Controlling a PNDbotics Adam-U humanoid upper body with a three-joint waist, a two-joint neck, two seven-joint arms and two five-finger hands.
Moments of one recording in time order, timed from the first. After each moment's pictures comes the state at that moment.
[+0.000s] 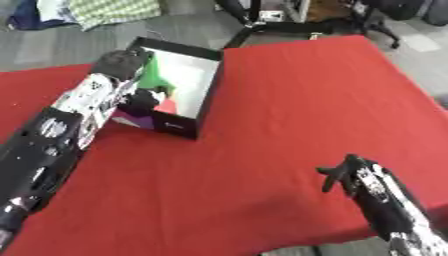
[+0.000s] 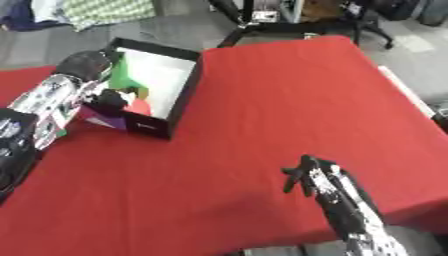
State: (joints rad) left arm -0.90 0.34 -0.44 -1.04 -1.14 0.24 -0.31; right arm 0.18 -0.11 0.10 -1.92 -0.14 -0.09 0.30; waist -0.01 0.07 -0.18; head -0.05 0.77
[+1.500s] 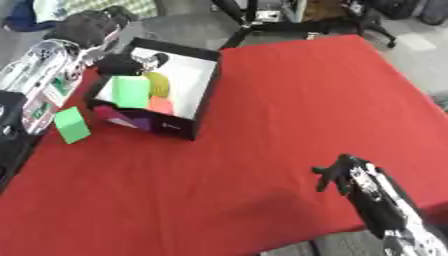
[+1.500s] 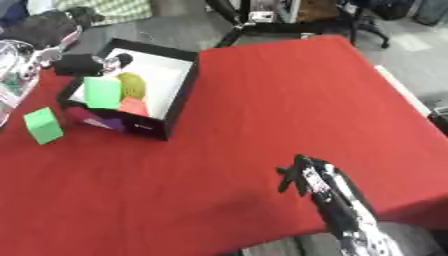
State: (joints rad) left arm -0.91 0.49 -0.46 -1.33 -1.00 0.22 -0.44; right arm 0.18 -0.11 0.10 -1.92 -0.14 -0.09 0.30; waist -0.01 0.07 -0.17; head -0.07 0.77
